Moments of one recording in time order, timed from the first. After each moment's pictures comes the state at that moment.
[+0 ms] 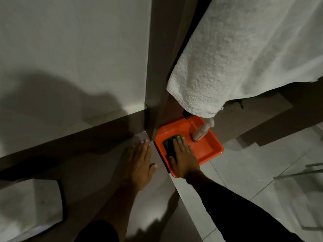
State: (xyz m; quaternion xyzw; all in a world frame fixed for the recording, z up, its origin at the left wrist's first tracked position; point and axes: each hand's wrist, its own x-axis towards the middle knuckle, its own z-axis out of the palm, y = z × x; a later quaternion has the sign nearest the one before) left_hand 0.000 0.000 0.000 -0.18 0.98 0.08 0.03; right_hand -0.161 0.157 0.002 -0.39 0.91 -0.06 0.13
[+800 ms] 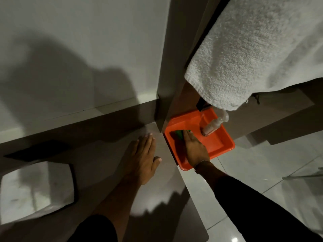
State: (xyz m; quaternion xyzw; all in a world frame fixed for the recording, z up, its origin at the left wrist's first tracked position) left_hand 0.016 -0.005 0.001 -0.20 0.98 0.09 0.02; right_hand -0.179 0.144 0.002 -0.35 0.92 -0.05 0.14
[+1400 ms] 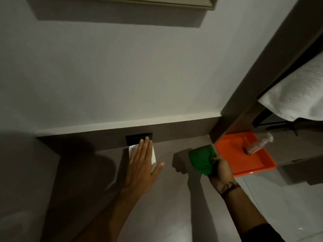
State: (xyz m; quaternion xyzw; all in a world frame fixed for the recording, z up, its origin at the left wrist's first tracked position) left_hand 0.288 -0.097 0.110 -0.34 0.91 0.19 -0.12; right_hand 0.066 0.073 0.155 0.12 0.58 -0.71 0.39
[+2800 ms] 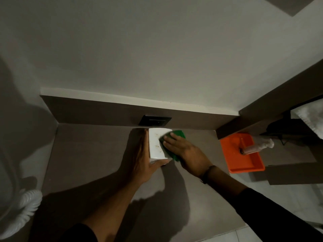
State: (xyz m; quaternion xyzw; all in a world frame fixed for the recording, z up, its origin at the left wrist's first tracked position) left_hand 0.337 -0.120 0.033 -0.38 0.68 0.57 -0.24; right_hand 0.165 -0.041 0.144 -0.72 0.68 0.02 0.12
